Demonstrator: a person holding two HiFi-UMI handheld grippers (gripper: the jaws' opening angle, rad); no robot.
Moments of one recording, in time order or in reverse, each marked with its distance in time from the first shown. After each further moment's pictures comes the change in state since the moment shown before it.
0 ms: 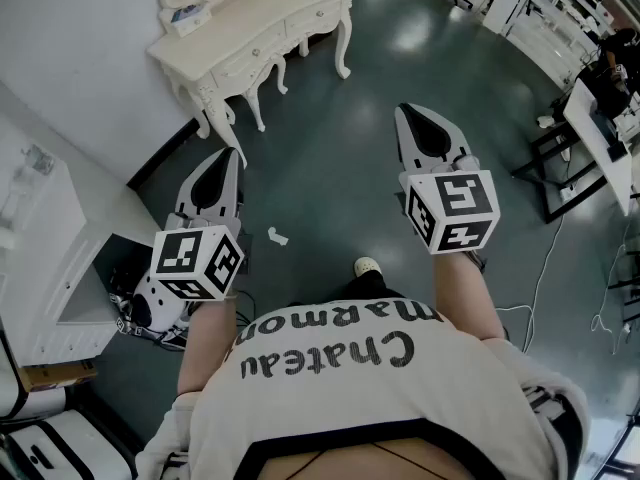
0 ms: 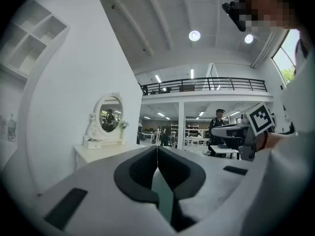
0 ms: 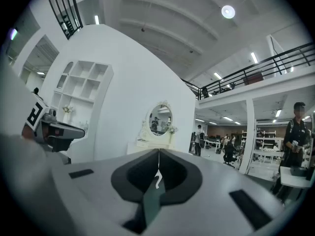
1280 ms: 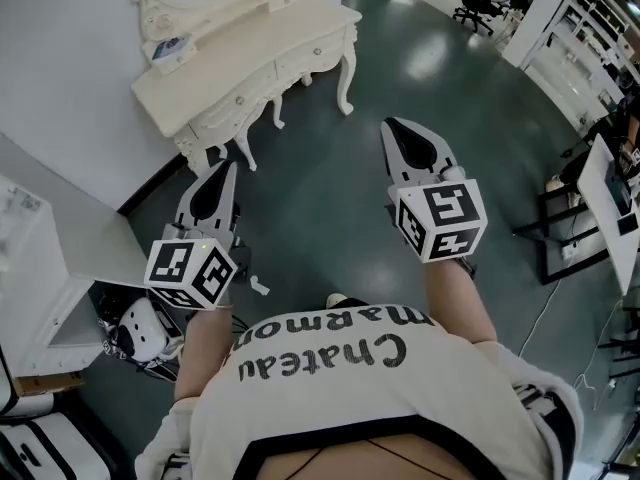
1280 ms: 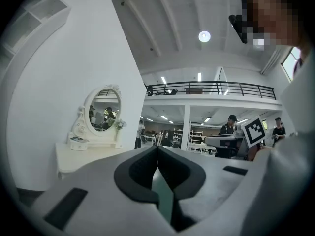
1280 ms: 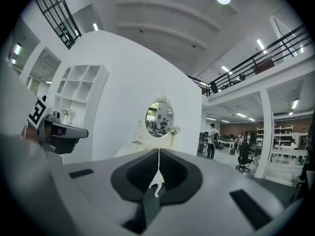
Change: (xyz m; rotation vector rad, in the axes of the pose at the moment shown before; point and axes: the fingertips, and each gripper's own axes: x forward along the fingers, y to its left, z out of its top) left arm 0.248 0.016 0.021 -0.081 -0.039 0.028; right arm 0.217 -0.155 -0.009 0.020 -0.022 0.147
